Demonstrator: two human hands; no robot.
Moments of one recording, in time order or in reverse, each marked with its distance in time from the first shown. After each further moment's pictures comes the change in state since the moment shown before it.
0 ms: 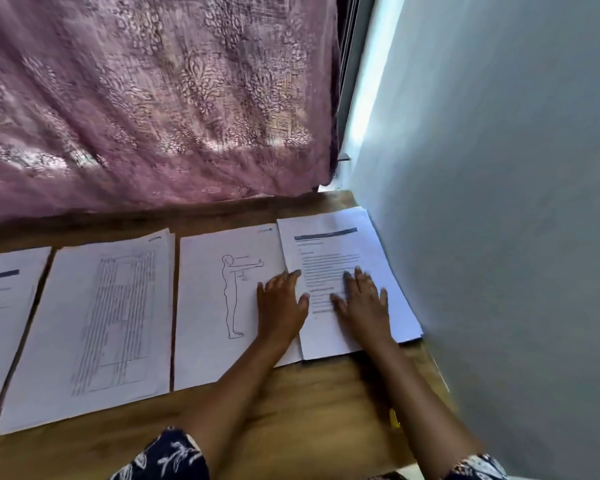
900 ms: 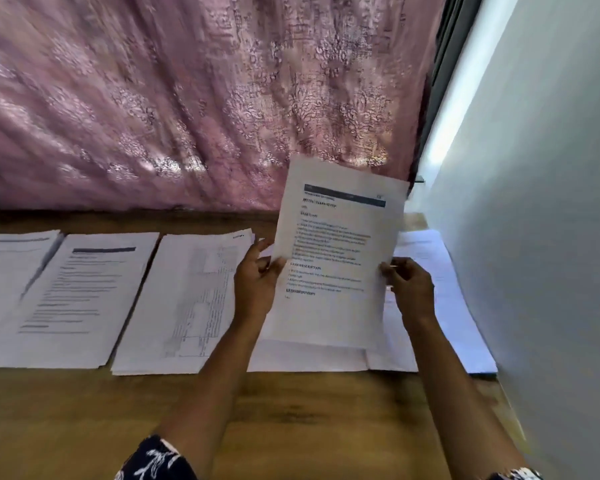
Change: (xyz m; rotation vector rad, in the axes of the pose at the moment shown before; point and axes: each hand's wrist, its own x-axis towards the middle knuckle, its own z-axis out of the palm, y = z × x) left_hand -0.025 -0.064 -0.134 -0.759 0.406 -0.177; right_hand 0.018 -0.068 -0.050 1.055 0.204 0.000
